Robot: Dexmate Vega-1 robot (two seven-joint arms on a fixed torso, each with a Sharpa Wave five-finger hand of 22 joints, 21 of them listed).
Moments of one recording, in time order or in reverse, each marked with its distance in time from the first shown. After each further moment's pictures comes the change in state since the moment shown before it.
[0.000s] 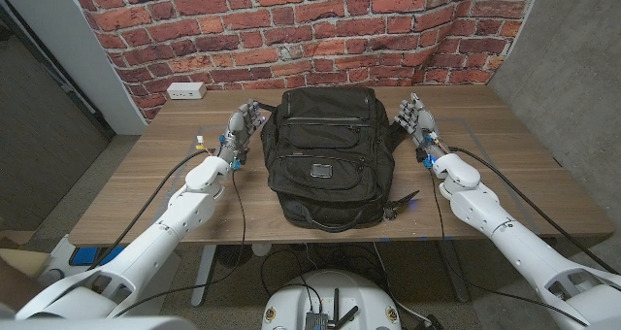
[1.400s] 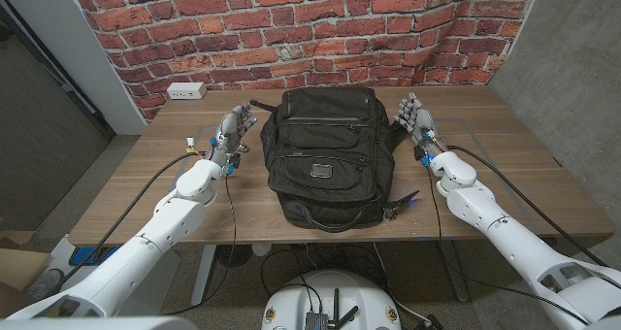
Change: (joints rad) left arm 0.136 0.092 -0.046 -0.232 0.053 0.064 0.150; left_hand 0.049 0.025 0.045 -0.099 0.000 0.059 -0.023 0.008 0.000 0.061 -0.021 0.008 0.000 0.054 -0.024 0.000 -0.003 0.041 -0.005 0.000 0.000; right arm 0.035 0.023 -0.013 0.053 -0.023 0.007 -0.013; right_hand 0.000 0.000 0.016 -0.007 0.008 0.002 -0.009 0.000 0.000 0.005 -0.005 0.000 -0.003 0.005 -0.005 0.000 -0.030 0.011 0.000 -0.020 0.000
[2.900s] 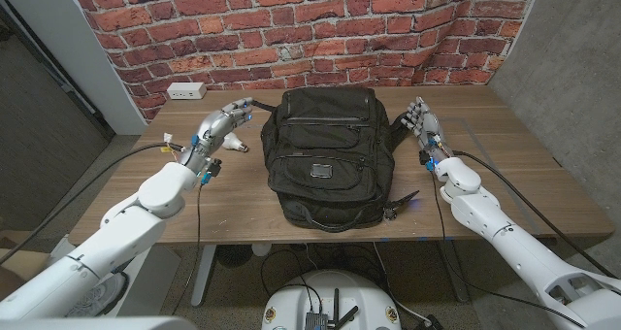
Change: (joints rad) left arm 0.260 0.255 -0.165 -0.341 0.159 0.016 0.035; left_hand 0.229 -0.021 0.044 -0.170 0.007 0.228 -0.106 0.016 0.000 0.150 -0.061 0.000 0.000 0.127 -0.002 0.000 0.000 0.082 0.000 -0.008 -0.003; right arm -0.055 -0.017 0.024 -0.046 -0.001 0.008 -0.061; right_hand 0.009 0.004 0.020 -0.005 0.000 -0.005 -0.005 0.000 0.000 0.000 0.000 0.000 0.000 0.000 0.000 0.002 -0.032 0.011 0.000 -0.031 0.000
